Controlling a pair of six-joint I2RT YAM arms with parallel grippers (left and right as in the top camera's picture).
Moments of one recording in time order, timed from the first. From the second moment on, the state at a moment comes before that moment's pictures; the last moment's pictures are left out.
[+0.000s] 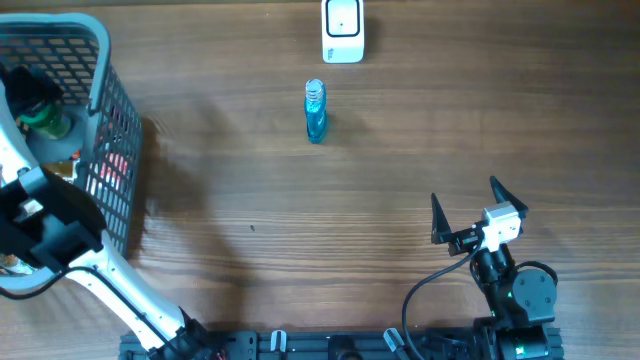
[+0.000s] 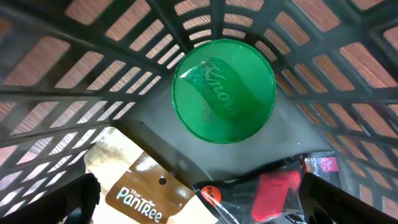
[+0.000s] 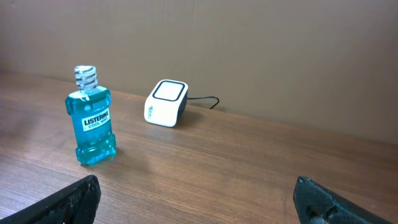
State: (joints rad) left arm 0.57 2.26 2.27 -1.26 -0.16 -0.17; right arm 0.11 0.01 0.01 0.01 -0.14 -0.10
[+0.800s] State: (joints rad) left arm 0.46 2.26 2.26 -1.55 -0.31 -1.39; right arm 0.11 0.01 0.01 0.01 -0.14 -0.10
